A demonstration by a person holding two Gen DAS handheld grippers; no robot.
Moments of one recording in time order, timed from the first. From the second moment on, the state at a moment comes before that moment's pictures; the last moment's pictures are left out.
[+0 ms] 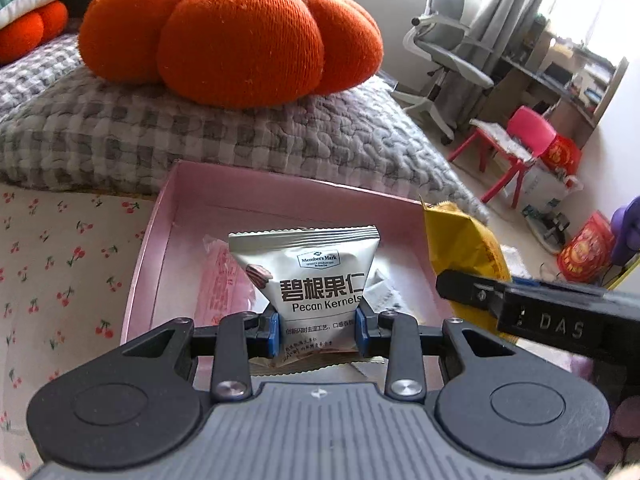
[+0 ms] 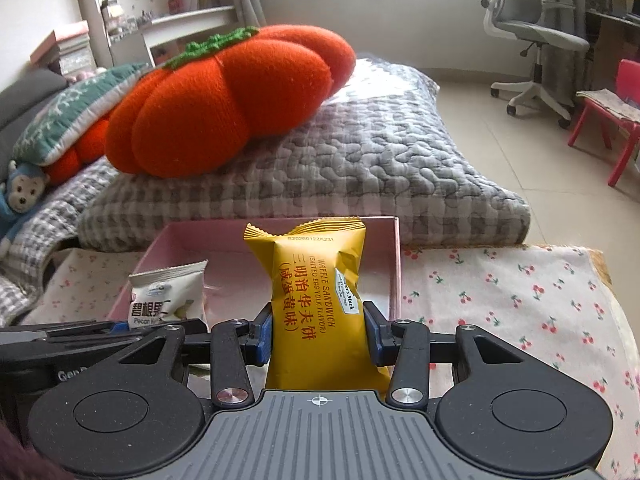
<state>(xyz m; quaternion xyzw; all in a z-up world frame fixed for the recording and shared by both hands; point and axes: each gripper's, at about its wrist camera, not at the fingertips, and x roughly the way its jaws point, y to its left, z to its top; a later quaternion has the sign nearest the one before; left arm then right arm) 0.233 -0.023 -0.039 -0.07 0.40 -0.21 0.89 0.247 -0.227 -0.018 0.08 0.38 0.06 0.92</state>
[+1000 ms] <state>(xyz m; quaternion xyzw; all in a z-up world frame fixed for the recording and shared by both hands) 0.252 -0.030 -0.041 0.00 0.38 -0.19 0.90 0.288 -0.222 -0.036 0.06 0.38 0.05 0.92</state>
